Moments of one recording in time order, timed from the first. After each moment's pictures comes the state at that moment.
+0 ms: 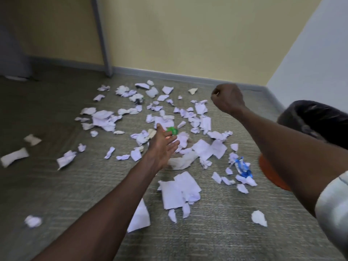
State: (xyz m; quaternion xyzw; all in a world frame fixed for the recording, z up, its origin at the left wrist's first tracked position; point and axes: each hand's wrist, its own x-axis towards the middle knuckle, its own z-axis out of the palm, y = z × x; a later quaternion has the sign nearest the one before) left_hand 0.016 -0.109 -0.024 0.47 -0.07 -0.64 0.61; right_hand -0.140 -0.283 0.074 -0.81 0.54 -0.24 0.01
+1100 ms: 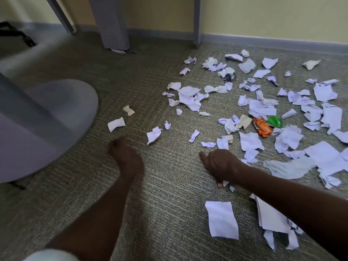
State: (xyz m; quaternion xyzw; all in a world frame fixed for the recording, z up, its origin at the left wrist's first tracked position) left_hand 0.331 0.071 -0.219 0.91 -0.10 0.07 0.40; right_hand 0.075 -0.109 -0.136 -0.97 0.08 0.22 -0.11
